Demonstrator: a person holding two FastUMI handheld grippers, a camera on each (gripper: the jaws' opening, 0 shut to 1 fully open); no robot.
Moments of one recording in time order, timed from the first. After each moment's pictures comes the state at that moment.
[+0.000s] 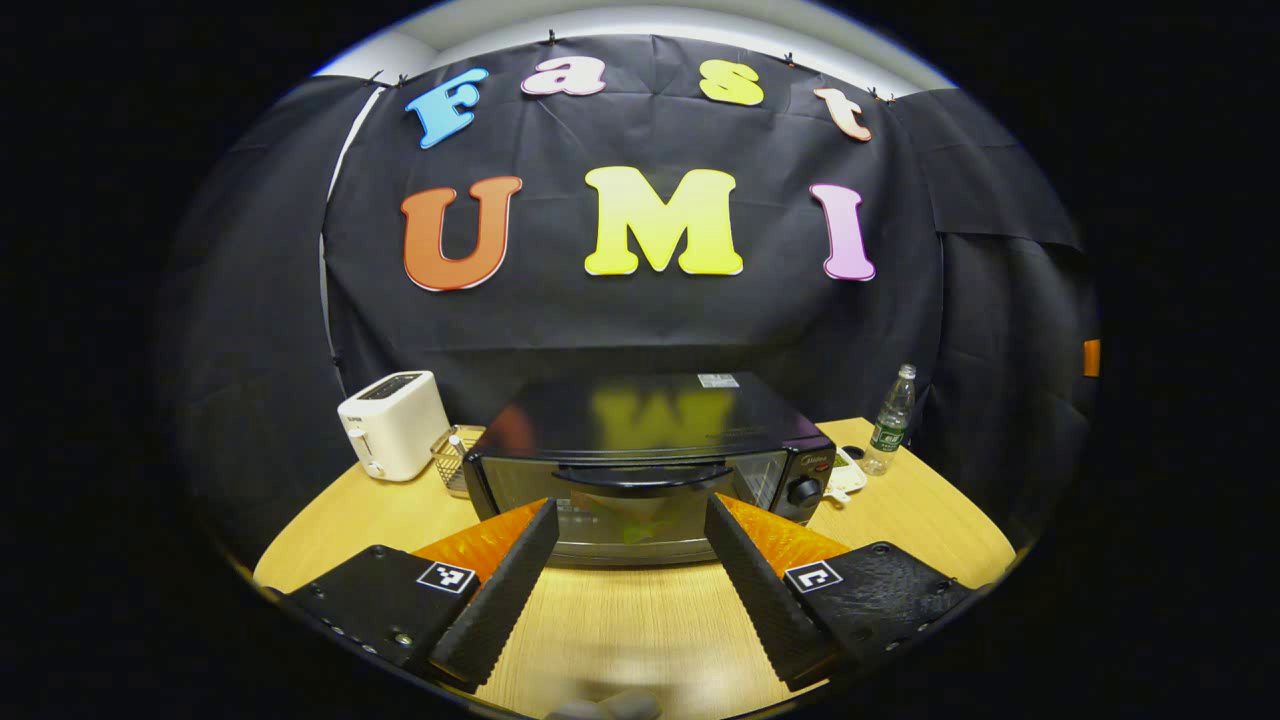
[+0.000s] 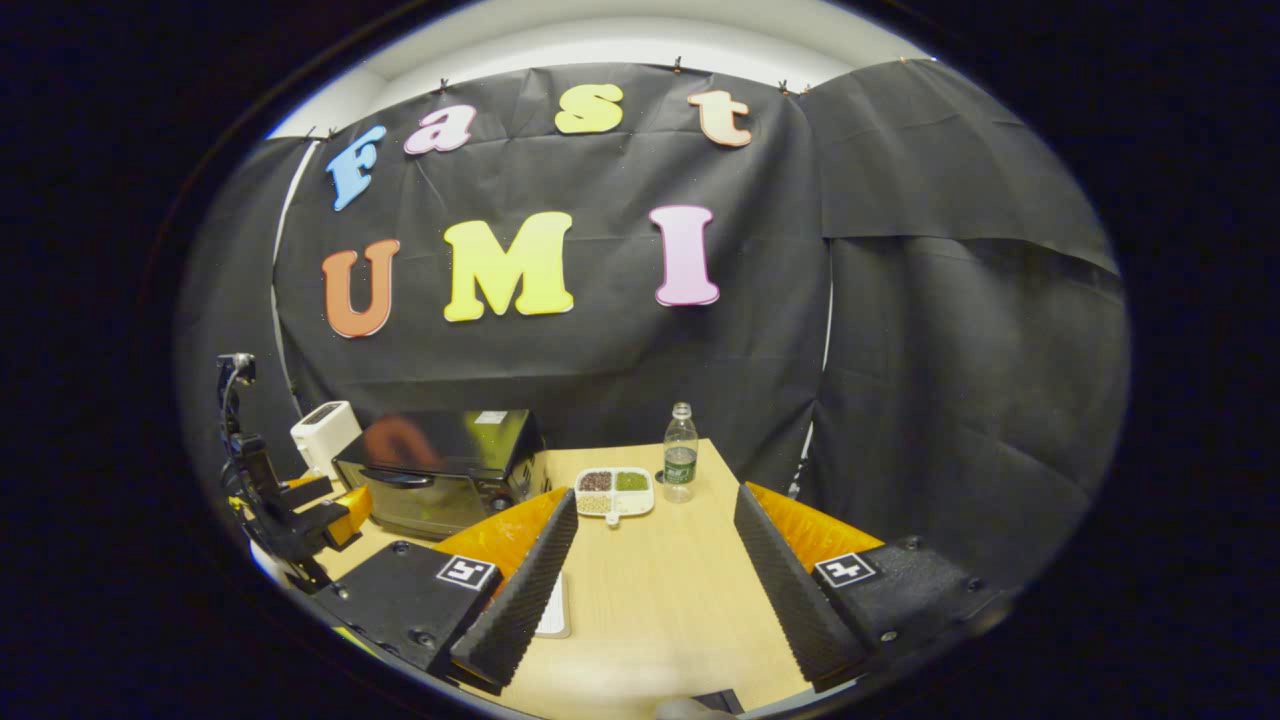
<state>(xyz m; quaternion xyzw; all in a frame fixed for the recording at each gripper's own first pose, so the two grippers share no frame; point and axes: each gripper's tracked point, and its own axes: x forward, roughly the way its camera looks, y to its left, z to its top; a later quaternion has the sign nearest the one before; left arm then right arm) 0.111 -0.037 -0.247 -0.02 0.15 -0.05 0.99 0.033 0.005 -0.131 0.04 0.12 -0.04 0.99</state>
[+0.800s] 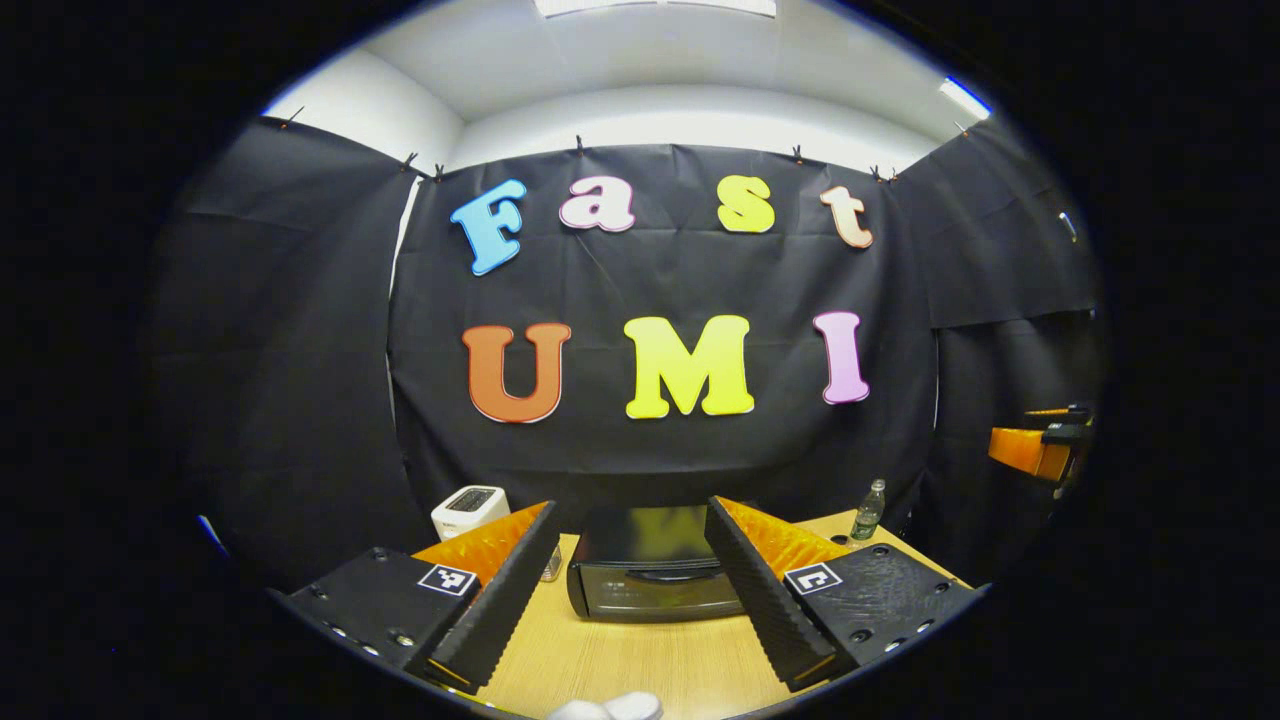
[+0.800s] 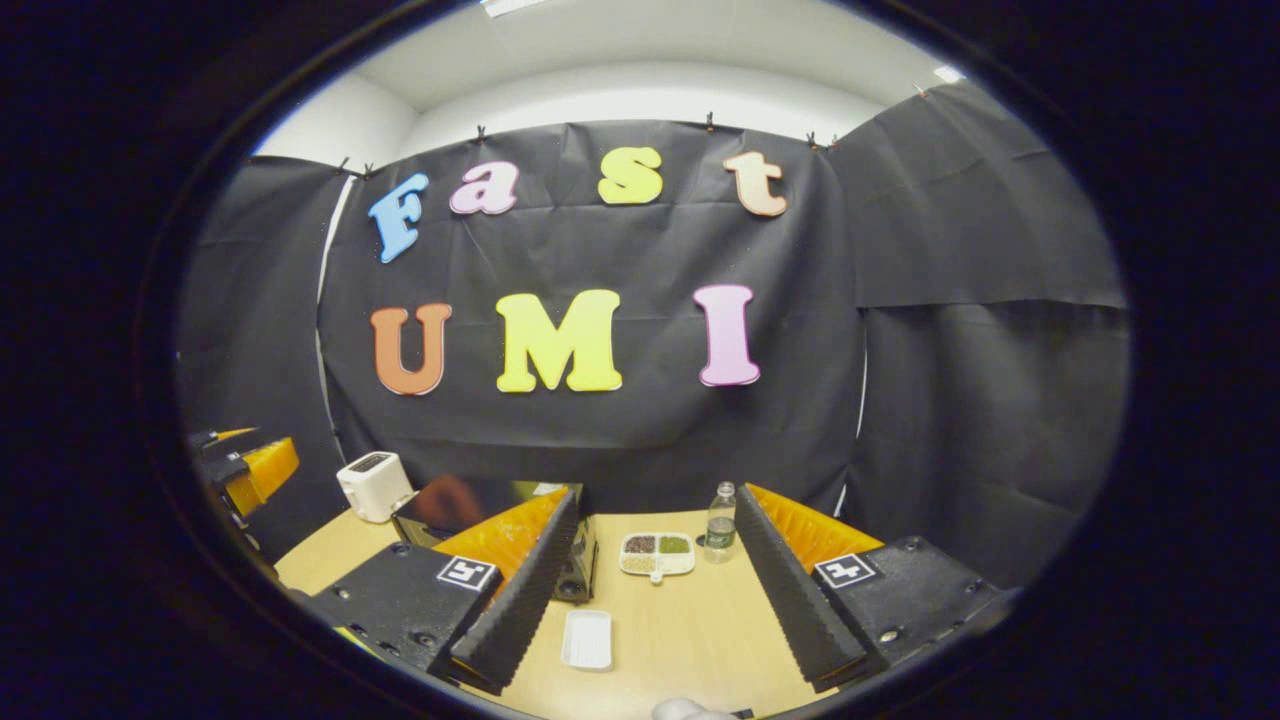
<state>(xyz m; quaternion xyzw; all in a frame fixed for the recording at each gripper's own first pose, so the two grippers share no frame) 0.010 0.018 -0.045 -0.02 0.01 -0.01 1.00 0.013 0.039 -0.036 0.04 0.03 0.01 1.00</state>
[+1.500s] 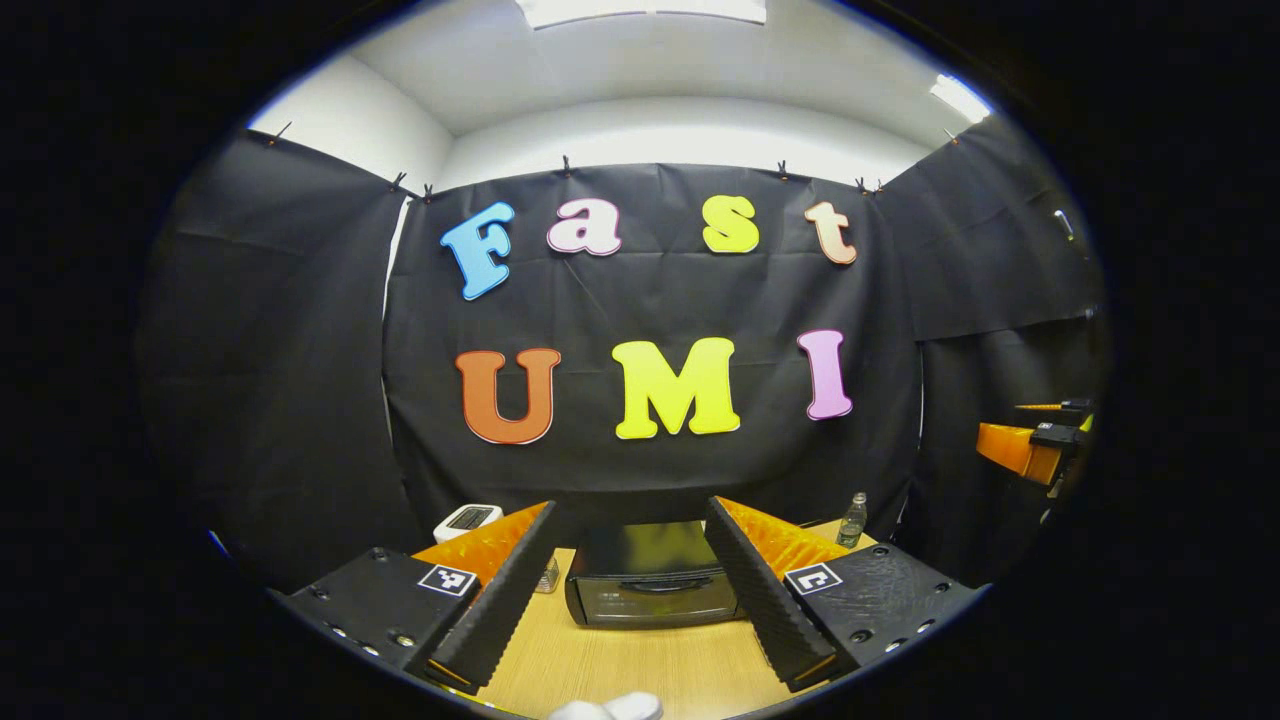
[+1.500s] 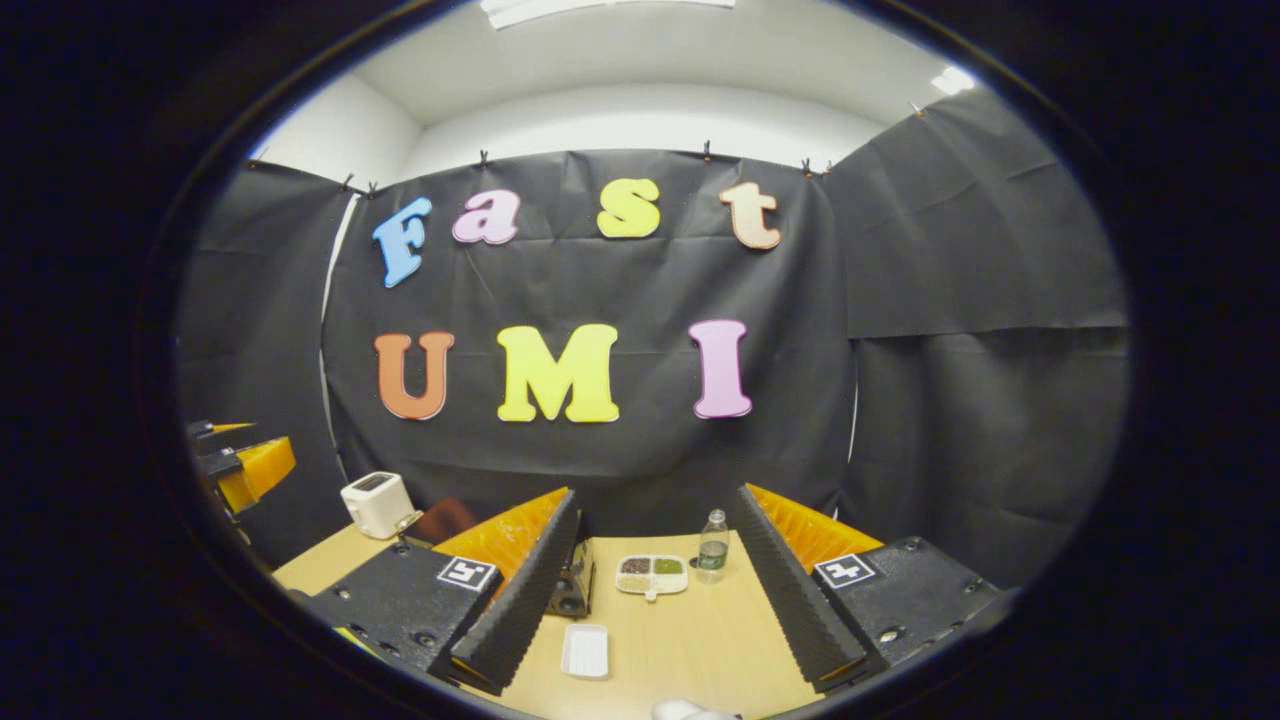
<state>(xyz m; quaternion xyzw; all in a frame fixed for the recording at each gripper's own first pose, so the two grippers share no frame) -0.013 0.006 -0.014 -0.01 0.00 -0.03 1.00 -0.012 0.029 -0.003 0.03 -0.01 0.01 1.00</state>
